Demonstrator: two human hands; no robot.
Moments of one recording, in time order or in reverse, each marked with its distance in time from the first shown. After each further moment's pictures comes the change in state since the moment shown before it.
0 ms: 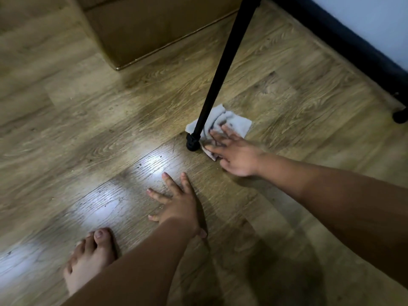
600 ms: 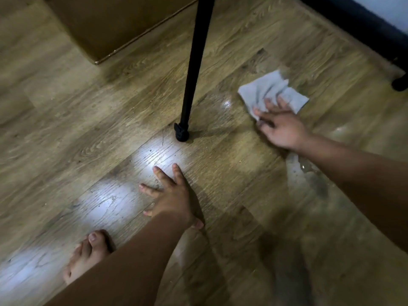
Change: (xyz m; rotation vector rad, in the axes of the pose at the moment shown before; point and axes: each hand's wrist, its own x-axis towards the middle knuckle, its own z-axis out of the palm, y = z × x) left_hand -0.006 0.001 -0.007 0.019 0.027 0.027; right_hand -0.056 0.093 0.024 0.283 0.277 0.521
